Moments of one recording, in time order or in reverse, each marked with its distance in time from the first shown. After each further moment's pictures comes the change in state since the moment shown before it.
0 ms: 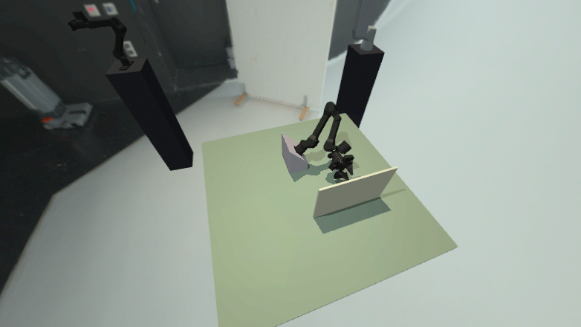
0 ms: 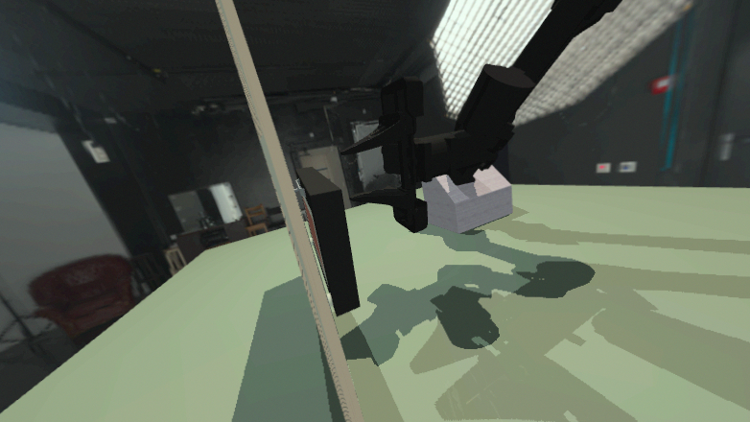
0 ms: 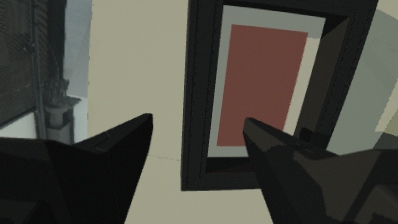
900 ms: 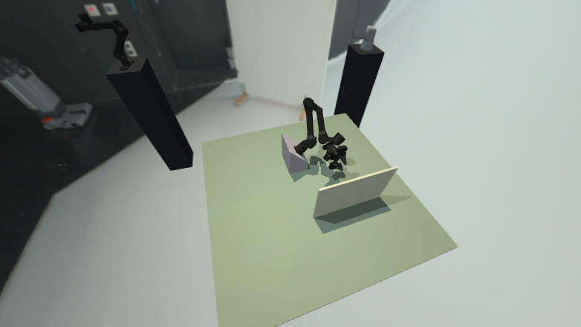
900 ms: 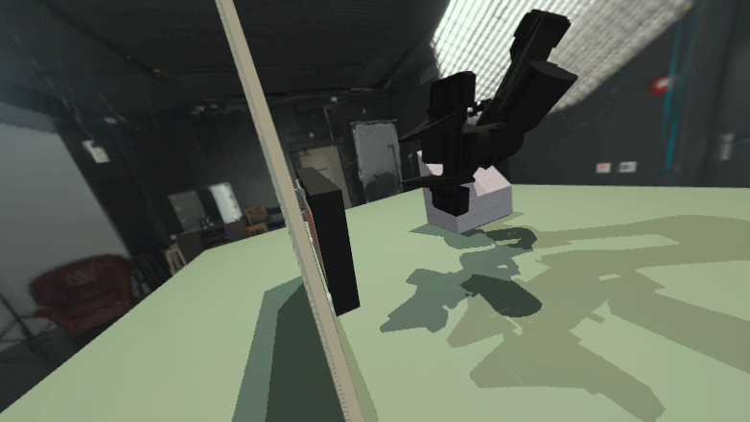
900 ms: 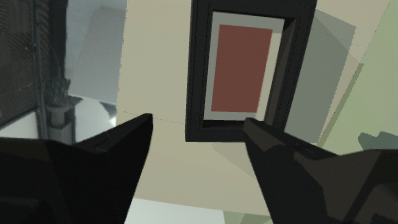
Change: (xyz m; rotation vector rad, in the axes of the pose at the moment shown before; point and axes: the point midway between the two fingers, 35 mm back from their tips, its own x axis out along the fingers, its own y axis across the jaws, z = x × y) arm -0.078 0.002 0.000 0.004 0.001 0.001
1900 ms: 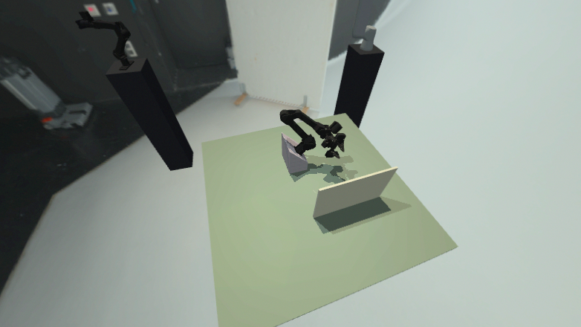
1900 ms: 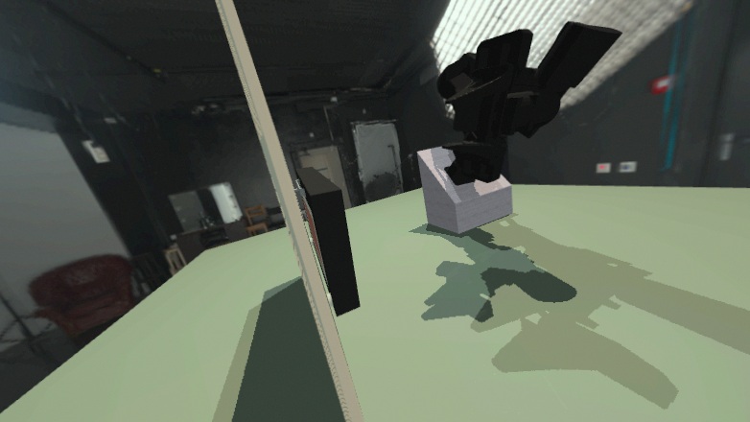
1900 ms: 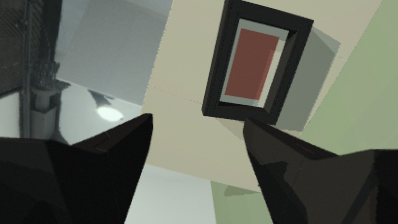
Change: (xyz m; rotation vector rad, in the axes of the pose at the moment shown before) arm -0.070 0.038 -0.004 -0.116 0.005 -0.013
